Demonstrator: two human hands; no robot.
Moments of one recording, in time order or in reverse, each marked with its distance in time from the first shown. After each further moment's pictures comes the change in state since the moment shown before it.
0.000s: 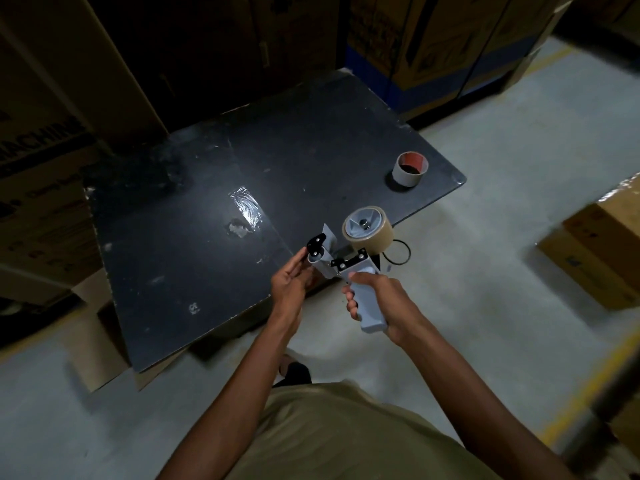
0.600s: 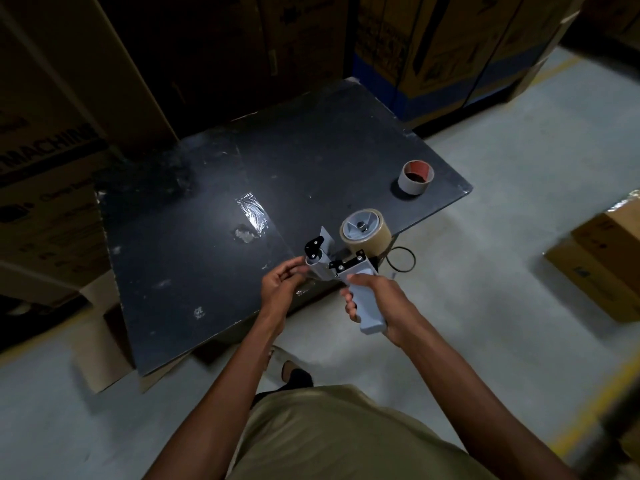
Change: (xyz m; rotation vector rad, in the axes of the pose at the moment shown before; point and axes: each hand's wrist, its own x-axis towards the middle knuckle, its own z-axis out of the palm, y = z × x) left_hand 0.007 0.017 -0.024 0.135 0.011 0.084; right_hand 0.010 -0.004 0.005 -0.023 -0.049 0.003
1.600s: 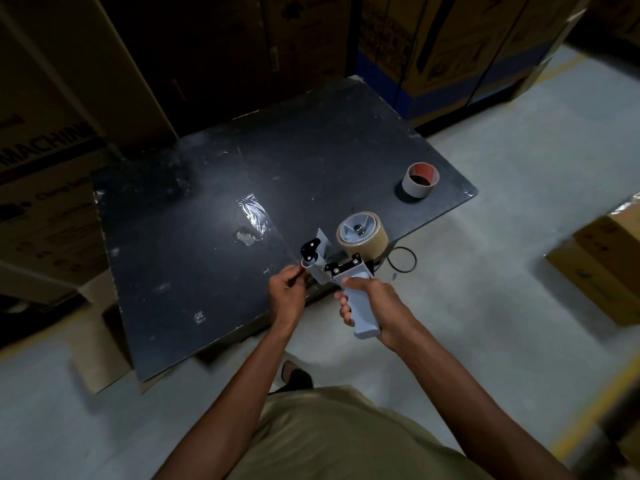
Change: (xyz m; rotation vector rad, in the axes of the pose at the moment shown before) left_hand 0.015 -0.014 0.013 0.306 0.130 0.243; right_hand 0.020 0.002 0.011 -0.006 0.000 0.018
